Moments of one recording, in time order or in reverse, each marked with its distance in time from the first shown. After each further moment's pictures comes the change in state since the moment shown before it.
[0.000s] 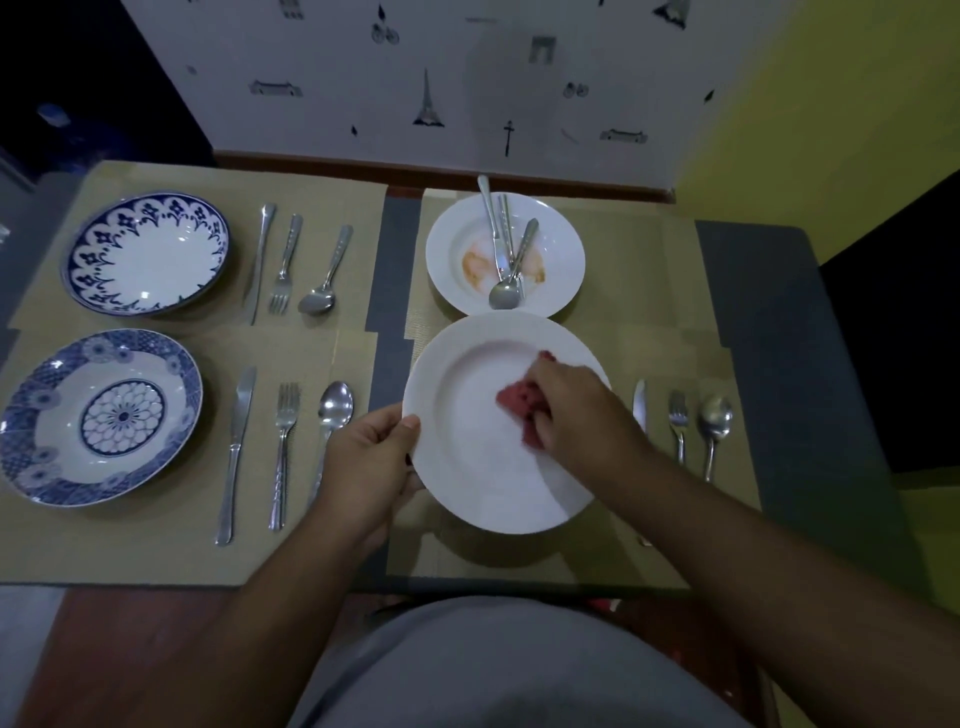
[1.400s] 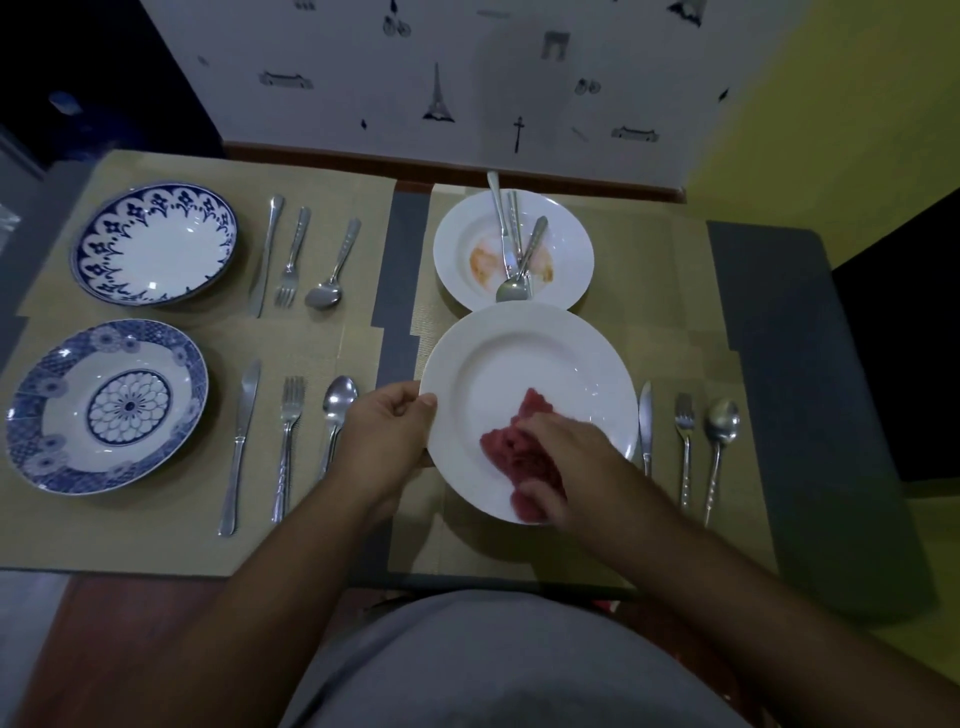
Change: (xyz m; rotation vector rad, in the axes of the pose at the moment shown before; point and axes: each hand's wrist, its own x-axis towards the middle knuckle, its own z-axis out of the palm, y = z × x) left_hand 0.007 0.018 0.010 0.163 -0.027 0.051; right_hand -0.052 -0.009 0.003 0.061 -0.180 -0.042
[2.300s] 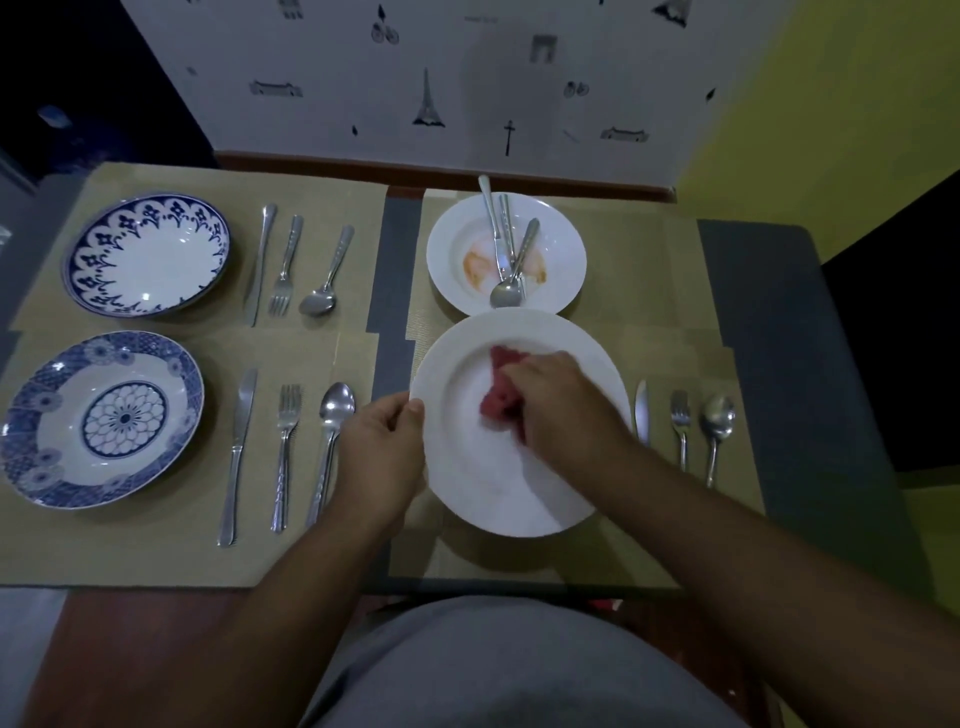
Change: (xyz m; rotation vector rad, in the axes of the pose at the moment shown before) left_hand -0.008 -0.010 0.004 0.076 0.128 0.183; right_hand 0.065 0.006 -0.004 -0.052 0.141 -0.077
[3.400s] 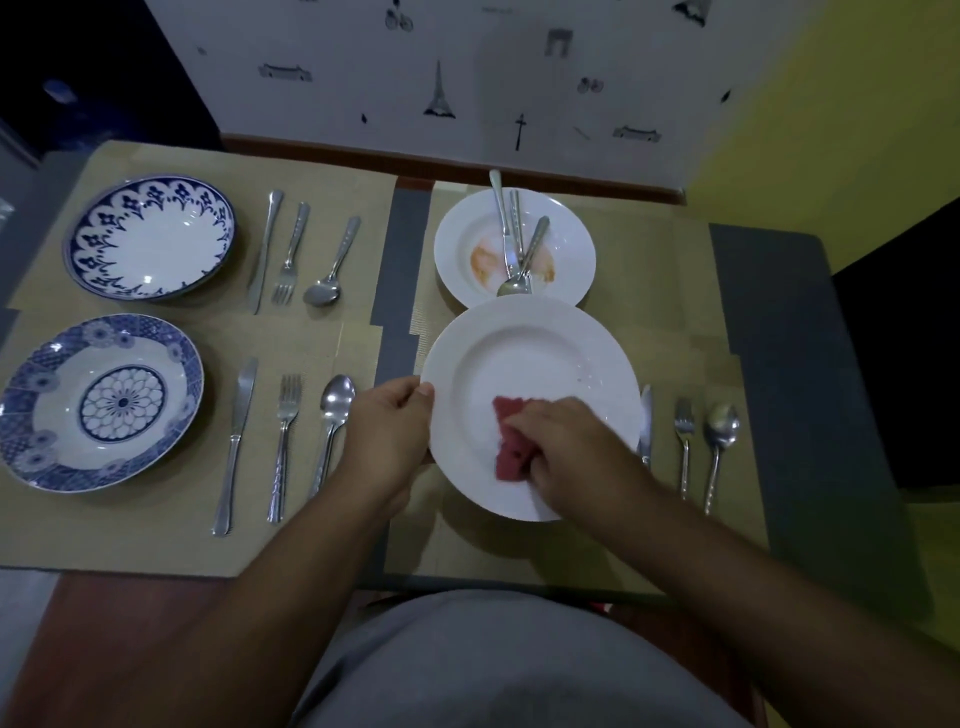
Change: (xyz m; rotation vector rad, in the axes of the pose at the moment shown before) left_hand 0.012 0.017 0.007 -0.110 -0.056 -0.206; right_hand -0.030 -0.009 0.003 -0.060 -0.181 0.106
